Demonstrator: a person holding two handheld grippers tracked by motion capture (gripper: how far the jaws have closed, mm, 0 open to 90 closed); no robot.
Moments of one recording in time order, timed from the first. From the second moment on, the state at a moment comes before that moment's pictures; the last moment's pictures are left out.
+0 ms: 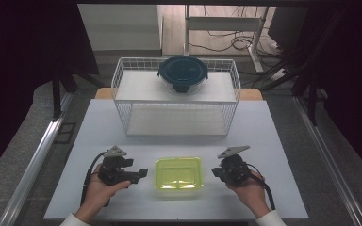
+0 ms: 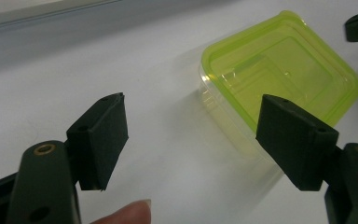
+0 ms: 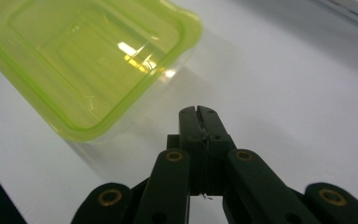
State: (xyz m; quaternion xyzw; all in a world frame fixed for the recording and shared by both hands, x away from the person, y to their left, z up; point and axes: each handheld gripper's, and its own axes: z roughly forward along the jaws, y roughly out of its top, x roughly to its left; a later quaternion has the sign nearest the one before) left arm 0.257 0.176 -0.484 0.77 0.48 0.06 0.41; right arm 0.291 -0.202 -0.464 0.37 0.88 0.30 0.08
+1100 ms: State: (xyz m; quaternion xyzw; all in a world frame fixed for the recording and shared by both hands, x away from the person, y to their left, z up) left arm 0.259 0.173 -0.488 0.76 0.49 0.02 0.42; right arm 0.285 -0.224 -0.472 0.44 0.80 0.41 -0.01
